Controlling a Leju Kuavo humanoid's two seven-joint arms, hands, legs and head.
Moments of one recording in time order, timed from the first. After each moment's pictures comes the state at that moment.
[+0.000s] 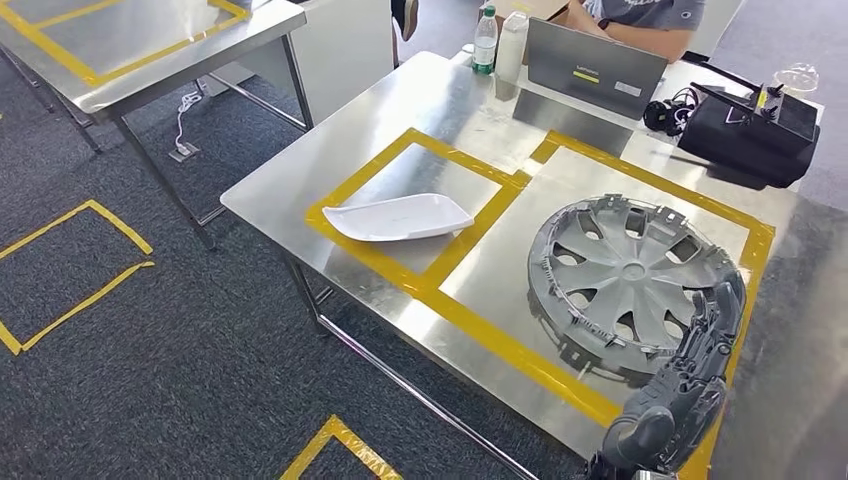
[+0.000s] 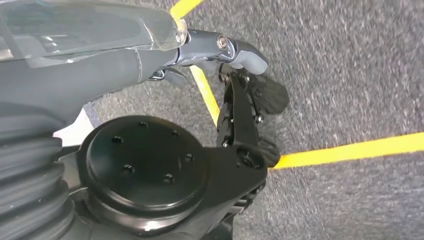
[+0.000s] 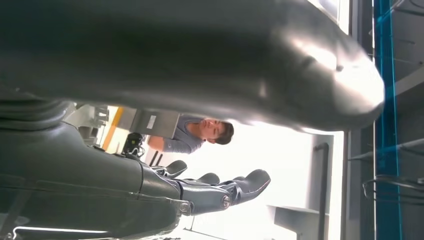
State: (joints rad) left arm -0.11 -0.27 1.40 -0.19 -0.66 -0.06 -0.25; right arm 0.23 0.21 0.37 -1.90 0.42 -0.69 -0.70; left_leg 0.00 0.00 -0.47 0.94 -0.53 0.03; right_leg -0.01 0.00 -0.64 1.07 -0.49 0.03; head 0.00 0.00
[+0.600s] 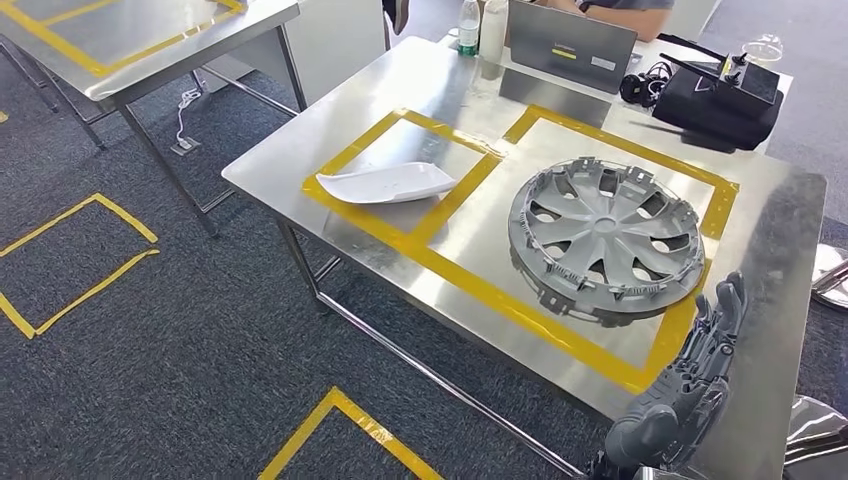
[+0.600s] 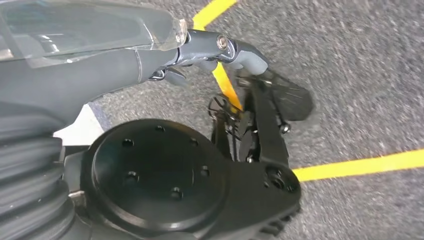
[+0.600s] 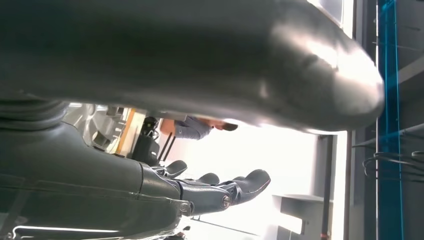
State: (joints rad) left arm -0.11 -0.28 1.40 -0.19 -0.68 -0.07 -0.25; right arm 0.23 0.21 0.36 -1.89 0.42 -0.69 -0.70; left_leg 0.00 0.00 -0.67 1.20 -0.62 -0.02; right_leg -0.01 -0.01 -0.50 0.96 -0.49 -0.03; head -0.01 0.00
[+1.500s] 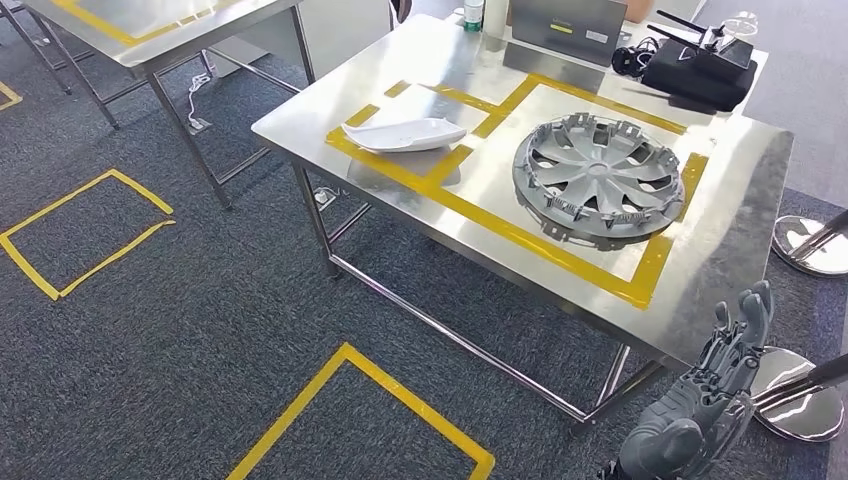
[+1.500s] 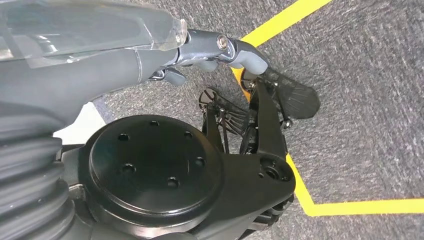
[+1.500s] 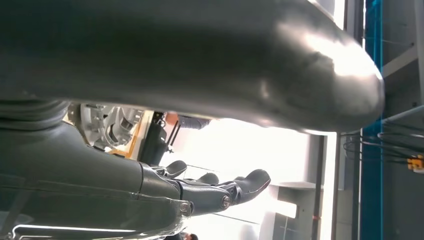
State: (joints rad) left arm -0.12 -0.28 1.39 -0.19 -0.69 -0.08 -0.25; right arm 0.26 0.22 0.35 -1.94 0.40 -0.70 -0.70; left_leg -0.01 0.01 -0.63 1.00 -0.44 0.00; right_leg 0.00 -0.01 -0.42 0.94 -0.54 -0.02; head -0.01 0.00
